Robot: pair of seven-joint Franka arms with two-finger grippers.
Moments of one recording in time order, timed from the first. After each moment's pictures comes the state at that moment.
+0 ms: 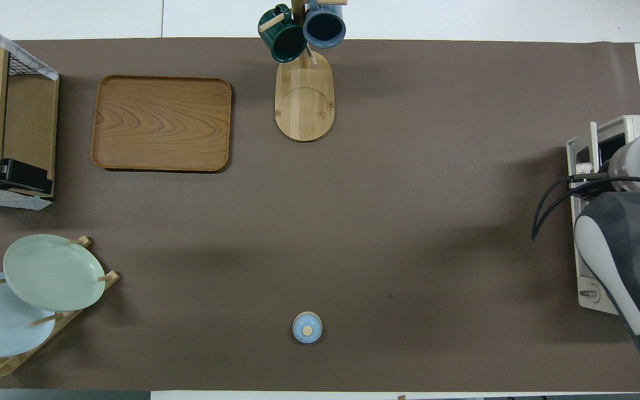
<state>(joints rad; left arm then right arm) -0.01 -0.04 -0.04 -1.67 -0.01 1.57 0.07 0.05 -0.02 -0.09 -2.04 -0.24 1.98 0.12</state>
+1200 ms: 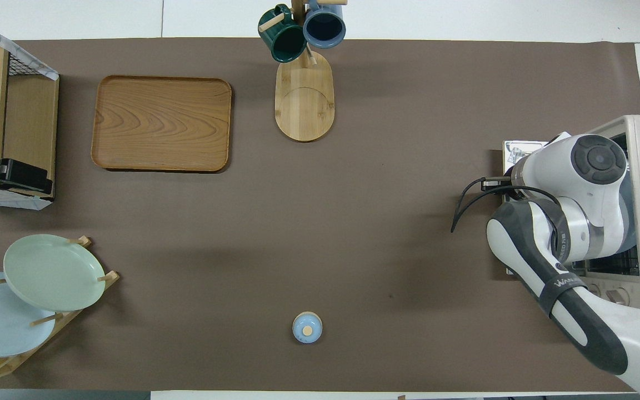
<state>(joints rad) -0.01 -0.04 -0.04 -1.67 -0.01 1.57 0.07 0.08 0.20 -0.05 -2.15 -0.07 2.39 0.20</state>
